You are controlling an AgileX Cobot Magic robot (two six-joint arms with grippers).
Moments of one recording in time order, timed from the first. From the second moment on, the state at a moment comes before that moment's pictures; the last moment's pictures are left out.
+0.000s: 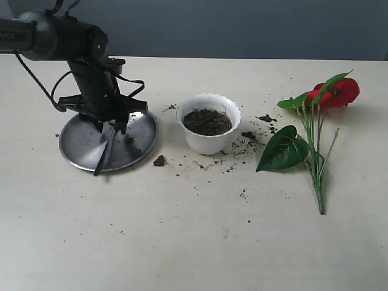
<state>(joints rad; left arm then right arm) -0.17 2.19 -1.55 0.03 0.85 -0.31 0.00 0.00 0.00 -0.01 0.36 0.00</state>
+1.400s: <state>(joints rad) -0.17 2.22 -1.57 0.08 0.94 -0.21 0.00 0.00 0.00 -0.01 0.36 0.00</state>
